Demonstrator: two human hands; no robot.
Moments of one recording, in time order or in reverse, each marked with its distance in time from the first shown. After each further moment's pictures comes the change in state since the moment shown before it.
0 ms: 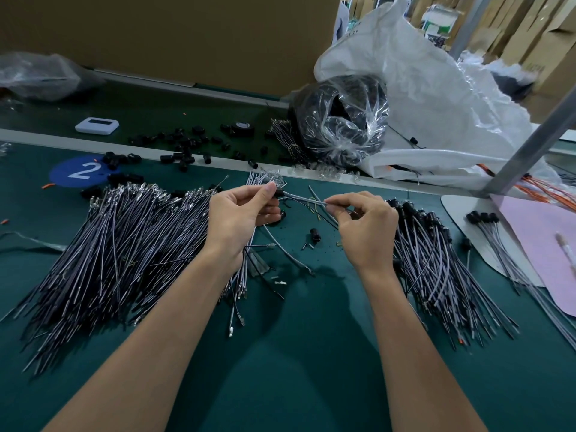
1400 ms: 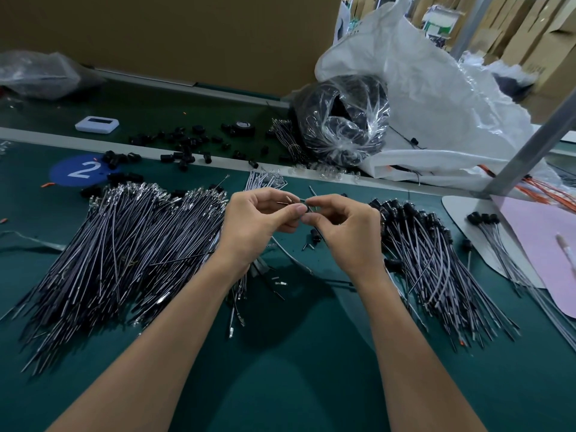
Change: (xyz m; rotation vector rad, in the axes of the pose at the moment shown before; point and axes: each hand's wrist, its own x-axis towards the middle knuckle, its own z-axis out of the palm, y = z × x) left_hand -0.004 -0.009 0.006 0.178 -0.216 0.144; right_hand -0.007 -0.011 0.008 0.169 -0.140 -0.067
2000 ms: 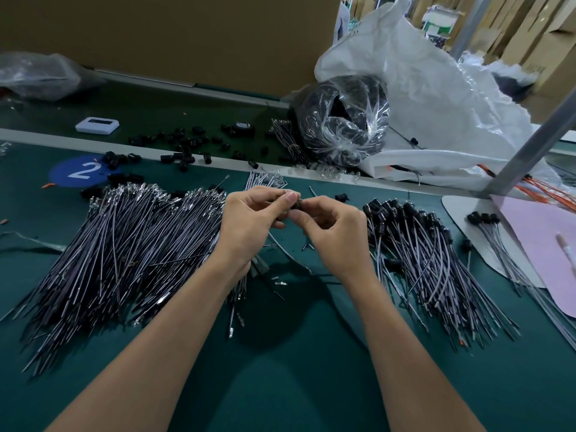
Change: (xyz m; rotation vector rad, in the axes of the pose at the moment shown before) left_hand -0.002 0.005 0.002 -0.016 0.099 -0.006; right_hand -0.004 -0.009 0.011 0.089 -0.040 0.064
